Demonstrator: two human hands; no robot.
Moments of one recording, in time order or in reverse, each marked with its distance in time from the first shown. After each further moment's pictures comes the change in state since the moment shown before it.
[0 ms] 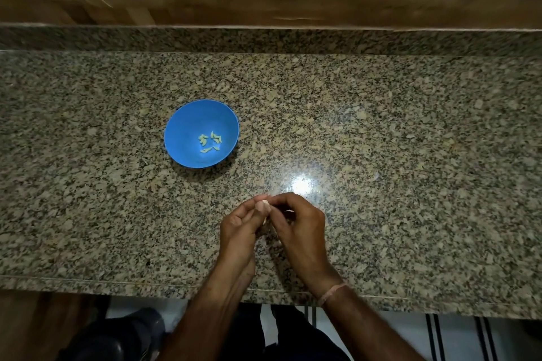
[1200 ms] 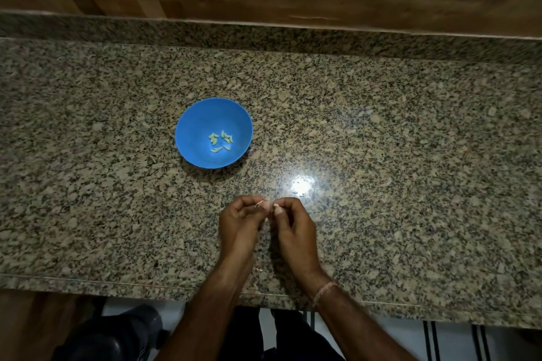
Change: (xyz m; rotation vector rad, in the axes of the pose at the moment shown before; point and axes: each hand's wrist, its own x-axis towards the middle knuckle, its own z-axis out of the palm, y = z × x) left_hand 0.032 0.001 -0.024 0.212 0.133 0.122; right_hand -0.001 0.019 0.042 0.110 0.027 0.282
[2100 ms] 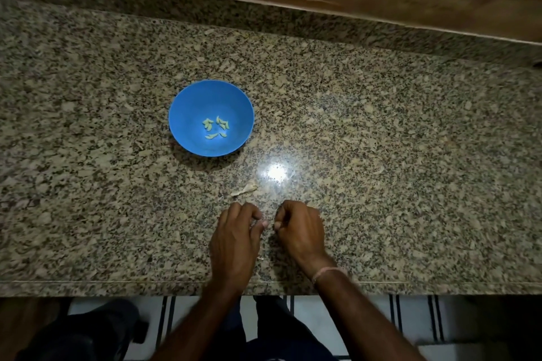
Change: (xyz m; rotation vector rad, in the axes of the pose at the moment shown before) left_hand -0.008 -0.038 -0.046 0.983 -0.083 0.575; right_hand 0.001 0.002 0.003 -0.842 -0.065 0.055
